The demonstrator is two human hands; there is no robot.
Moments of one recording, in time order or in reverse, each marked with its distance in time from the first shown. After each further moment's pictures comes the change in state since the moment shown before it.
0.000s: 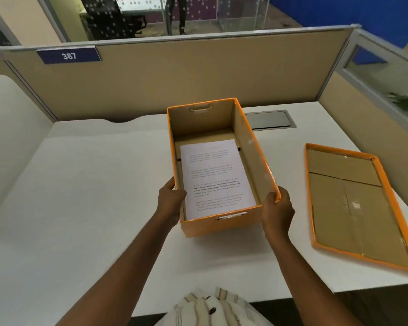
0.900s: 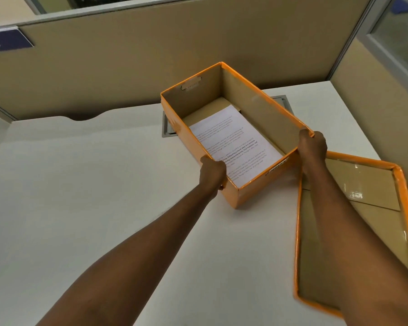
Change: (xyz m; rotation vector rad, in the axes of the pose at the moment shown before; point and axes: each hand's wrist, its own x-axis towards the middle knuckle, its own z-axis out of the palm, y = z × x) left_hand 0.140 0.036 0.240 0.247 -0.052 -0.132; right_hand 0.348 0.001 0.025 -0.085 -0.088 0.128
